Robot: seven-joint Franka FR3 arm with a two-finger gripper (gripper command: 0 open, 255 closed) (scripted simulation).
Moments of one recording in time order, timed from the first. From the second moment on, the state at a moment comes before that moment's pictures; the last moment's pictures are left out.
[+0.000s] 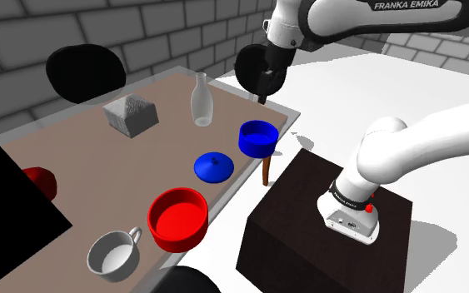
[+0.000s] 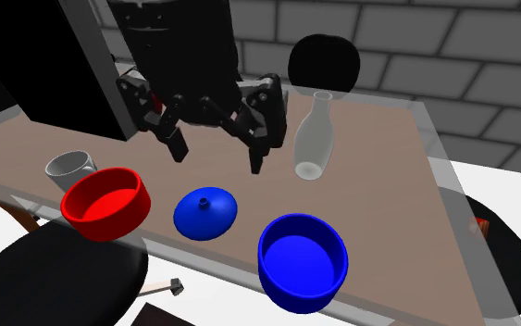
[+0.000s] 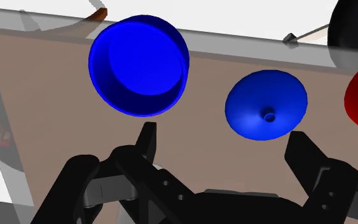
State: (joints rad) arm 0.02 -0.73 0.17 -2.46 0.06 1.83 0.03
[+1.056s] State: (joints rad) arm 0.02 -0.27 0.42 -2.51 0.03 2.33 0.31
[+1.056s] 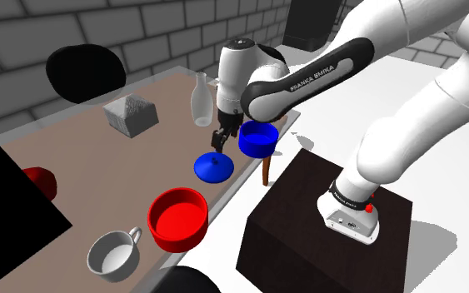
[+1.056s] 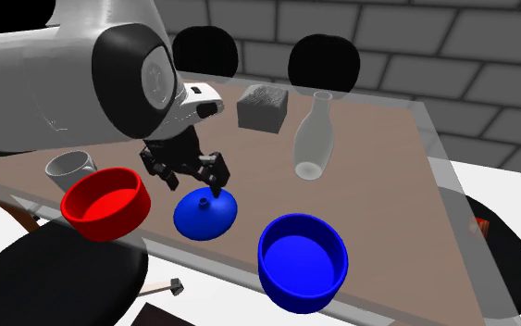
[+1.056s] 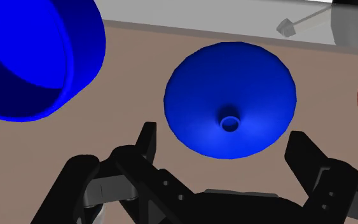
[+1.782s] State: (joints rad) arm -0.01 -0.03 0.47 -2.49 -0.12 2.52 0.46
